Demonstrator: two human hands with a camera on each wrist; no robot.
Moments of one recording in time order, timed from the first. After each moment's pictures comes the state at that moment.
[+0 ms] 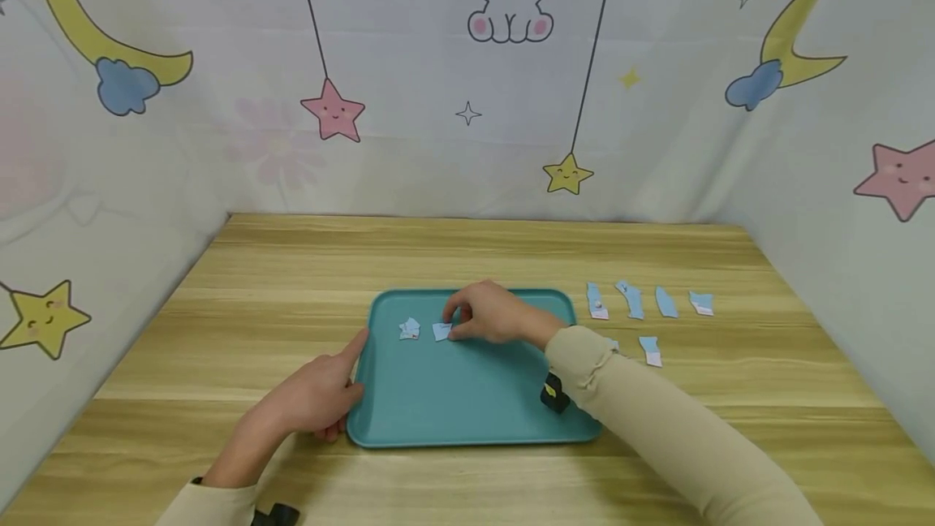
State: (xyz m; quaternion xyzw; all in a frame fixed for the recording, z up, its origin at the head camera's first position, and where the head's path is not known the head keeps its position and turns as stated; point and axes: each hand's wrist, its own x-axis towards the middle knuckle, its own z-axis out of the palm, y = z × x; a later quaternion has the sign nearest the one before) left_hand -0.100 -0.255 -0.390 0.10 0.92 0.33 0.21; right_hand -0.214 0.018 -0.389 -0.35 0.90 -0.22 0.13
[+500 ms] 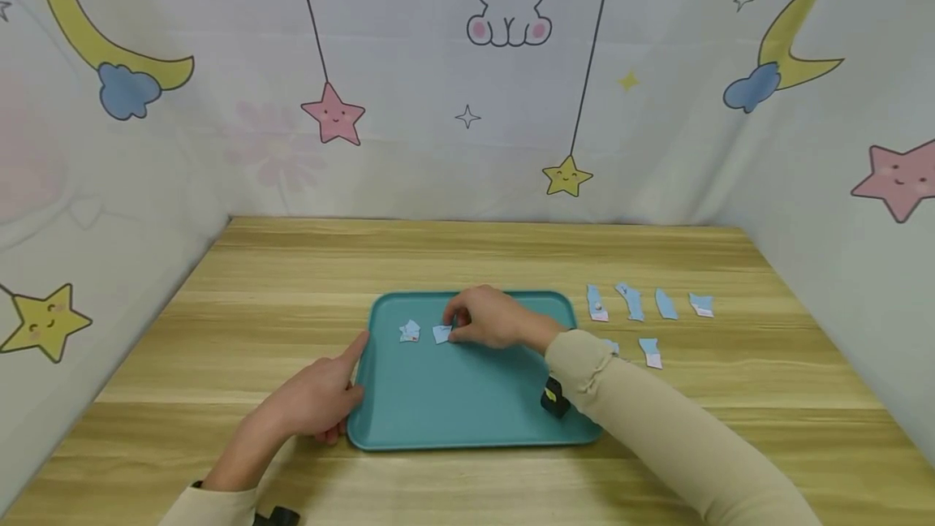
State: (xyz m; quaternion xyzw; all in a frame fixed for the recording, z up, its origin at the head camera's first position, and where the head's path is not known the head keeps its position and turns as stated) left_hand -0.099 -0.254 -0.389 0.09 0.92 0.33 0.21; right_hand -0.211 0.016 -0.391 -0.34 0.90 -0.22 0.13
